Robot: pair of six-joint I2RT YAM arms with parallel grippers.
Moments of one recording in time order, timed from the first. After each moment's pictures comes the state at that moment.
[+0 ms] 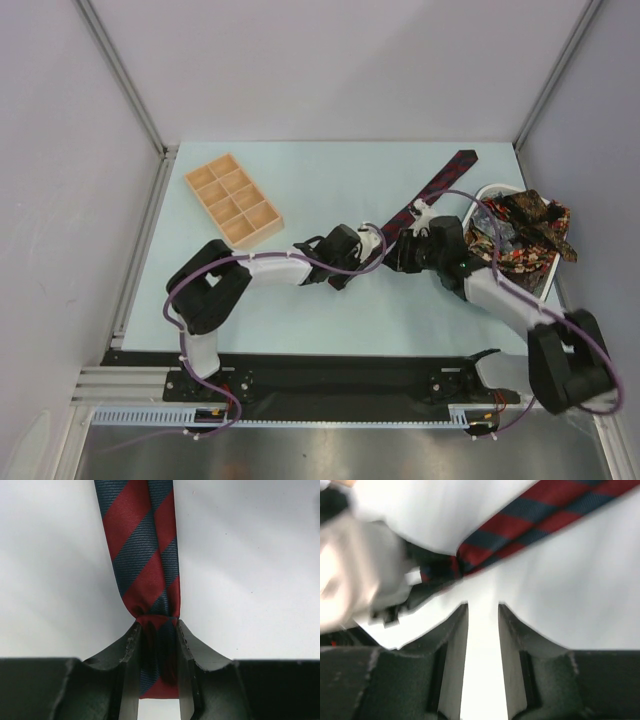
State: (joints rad) left arm -0.87 1.87 1.09 -0.10 -0.02 0.05; right arm 0.33 1.35 0.67 0.03 -0.42 0.40
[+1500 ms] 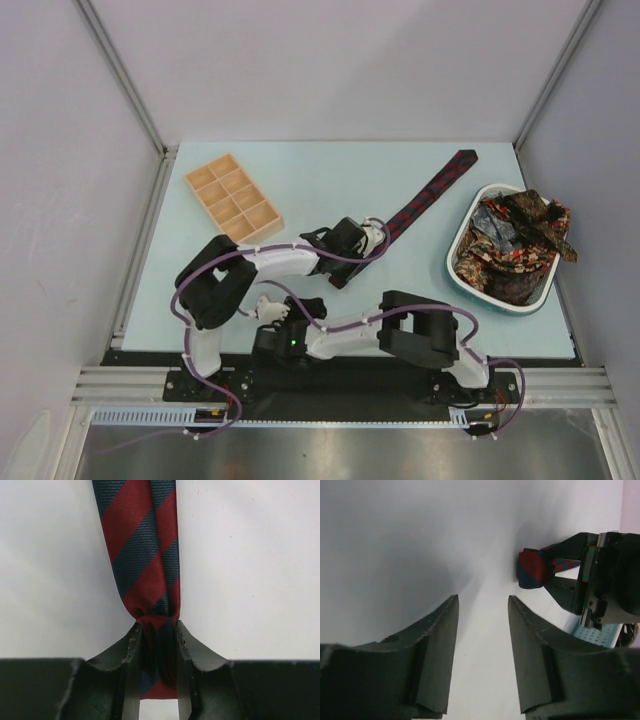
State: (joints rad) left arm -0.87 1.93 1.22 -0.26 0.00 0.01; right arm 1.47 2.08 1.32 -0.45 1.02 0.15
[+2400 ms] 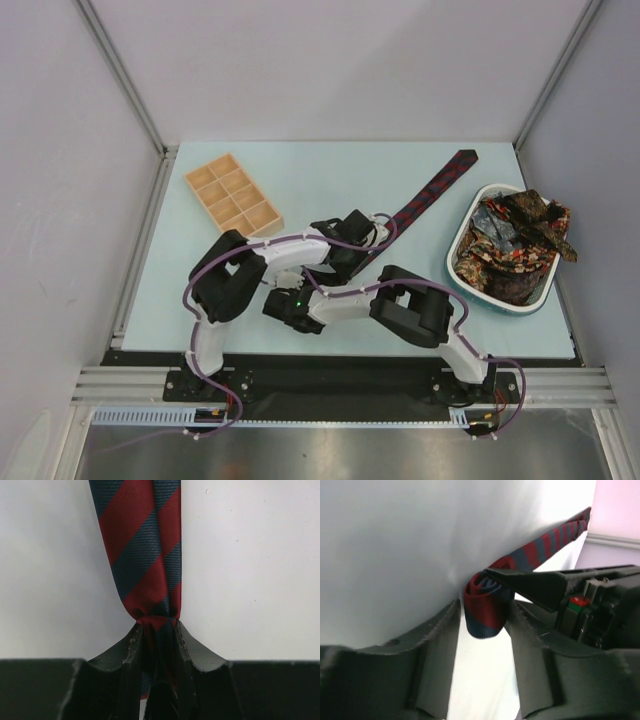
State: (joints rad) left arm -0.87 2.03 1.40 -0.49 0.00 -0.01; right arm 1.24 2.18 1.40 -0.56 1.04 0.03
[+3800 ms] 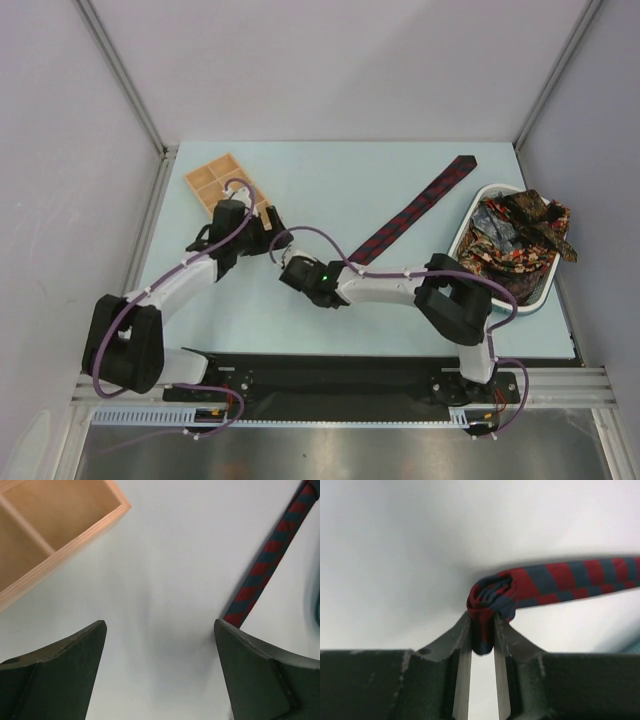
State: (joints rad) left arm -0.31 1.34 0.77 -0.08 0.17 -0.48; right arm 1.14 1.96 1.31 -0.50 0.61 0.00
